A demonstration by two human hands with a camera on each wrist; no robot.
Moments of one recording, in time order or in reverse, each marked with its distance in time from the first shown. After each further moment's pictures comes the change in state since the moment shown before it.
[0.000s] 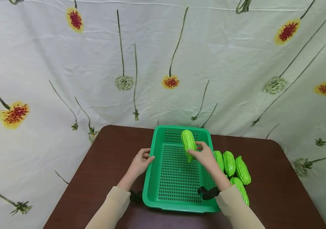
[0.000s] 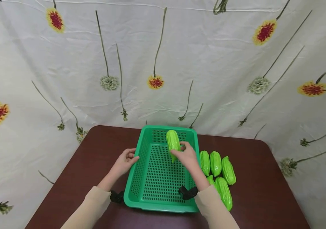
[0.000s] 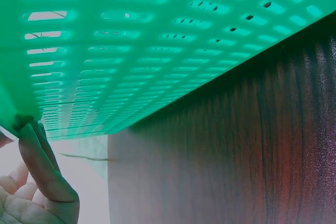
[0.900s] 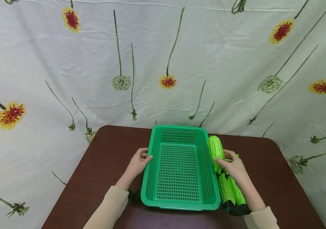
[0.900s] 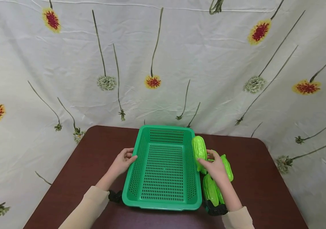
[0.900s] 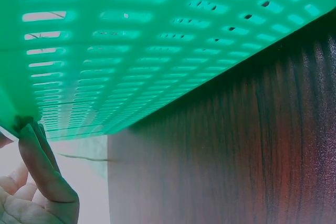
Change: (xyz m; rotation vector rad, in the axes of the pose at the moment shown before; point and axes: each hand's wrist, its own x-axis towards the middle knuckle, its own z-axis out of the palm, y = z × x) left_hand 0.001 0.000 -0.001 0.008 -0.003 0.012; right_hand -0.050 0.039 -0.082 -0.015 0.029 0.053
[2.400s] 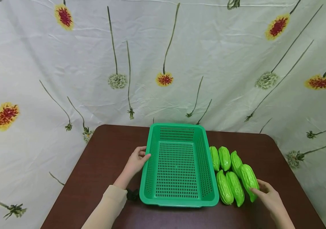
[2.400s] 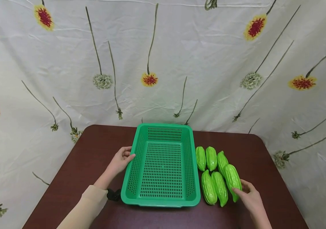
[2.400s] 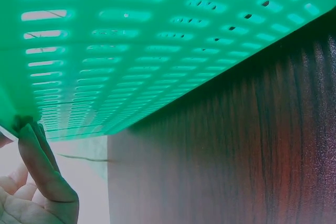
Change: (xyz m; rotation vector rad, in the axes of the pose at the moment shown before) left_hand 0.001 0.000 -0.002 0.001 -0.023 0.004; right_hand -0.045 0.124 -0.071 -0.103 0.026 0.315
